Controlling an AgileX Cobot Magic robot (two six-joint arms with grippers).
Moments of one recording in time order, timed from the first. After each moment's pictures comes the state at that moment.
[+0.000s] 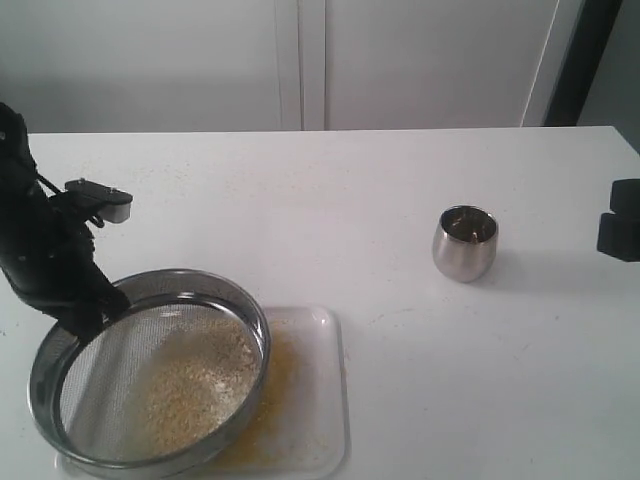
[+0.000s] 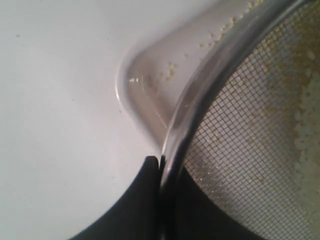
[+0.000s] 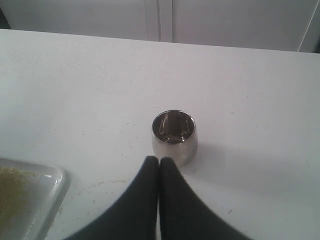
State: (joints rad) left arm -0.25 1.71 -1.07 -0.14 0.90 0.38; right arm 0.17 0.73 -0.59 0.27 0.39 -0.18
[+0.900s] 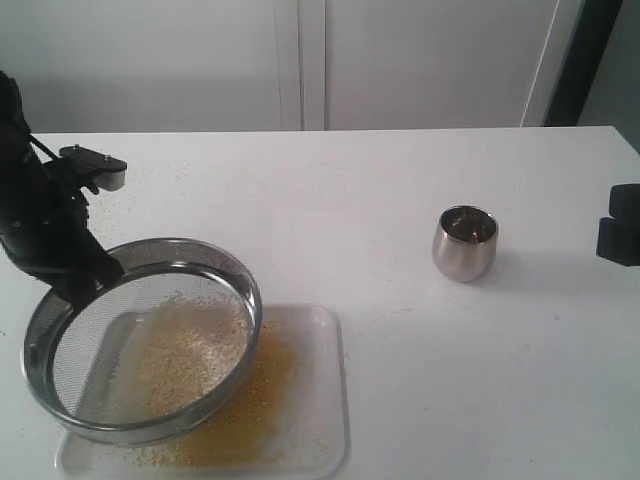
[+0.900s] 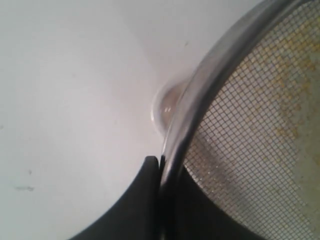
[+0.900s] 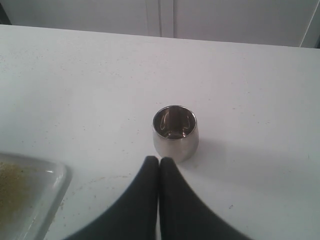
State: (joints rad) left arm -0.23 1.72 -1.17 -0.10 0.96 0.37; right arm 0.17 0.73 -0.59 0.28 0.41 -0.18
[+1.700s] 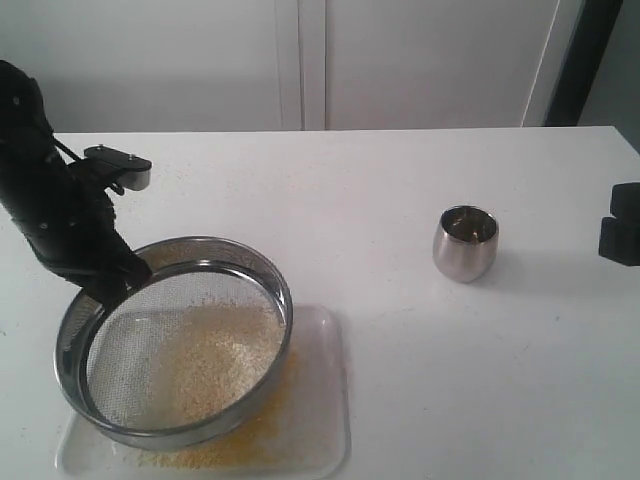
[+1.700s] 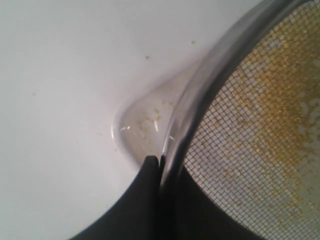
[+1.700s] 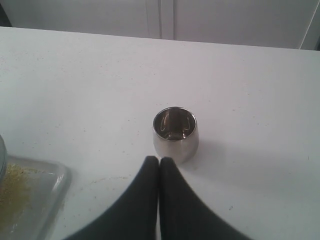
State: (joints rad) left arm -0.31 1.71 -1.17 -0.16 0.95 0.38; right arm 0.17 0.72 -0.59 0.28 0.41 -0.18
